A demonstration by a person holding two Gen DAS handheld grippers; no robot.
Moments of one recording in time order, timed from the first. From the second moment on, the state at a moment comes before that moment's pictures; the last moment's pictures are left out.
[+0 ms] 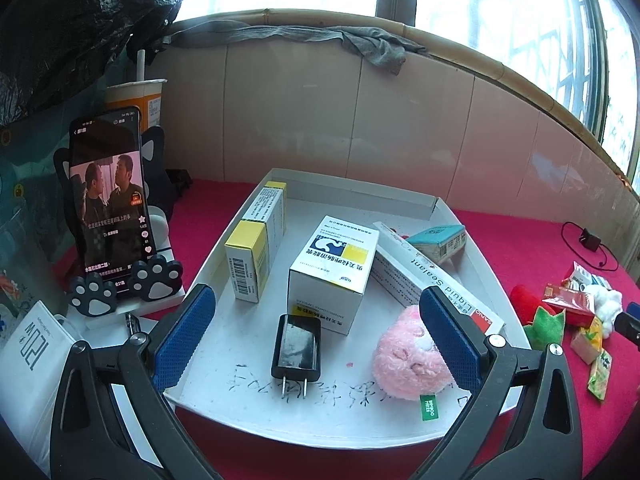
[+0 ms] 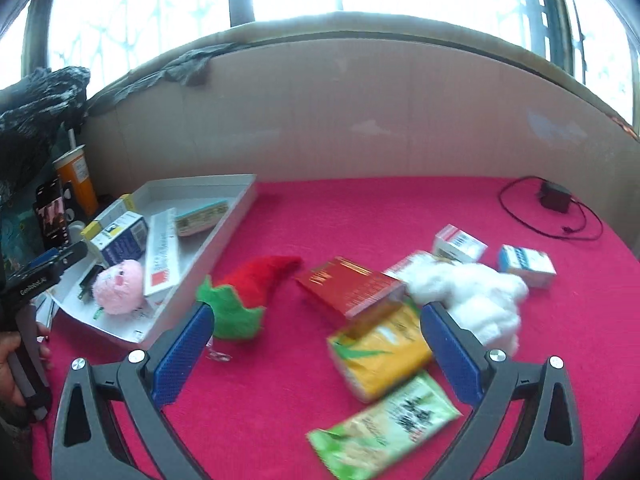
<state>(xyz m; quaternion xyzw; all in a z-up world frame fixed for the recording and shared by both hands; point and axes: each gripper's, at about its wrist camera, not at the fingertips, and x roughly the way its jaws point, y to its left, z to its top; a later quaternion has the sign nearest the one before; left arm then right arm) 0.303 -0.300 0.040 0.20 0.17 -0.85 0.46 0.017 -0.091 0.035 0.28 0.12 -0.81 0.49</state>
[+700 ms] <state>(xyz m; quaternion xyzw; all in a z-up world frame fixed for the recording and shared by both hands) 0.234 -0.220 0.044 0.27 0.08 -0.91 0.30 -0.071 0.004 -0.006 0.39 0.02 -0.83 0.39</state>
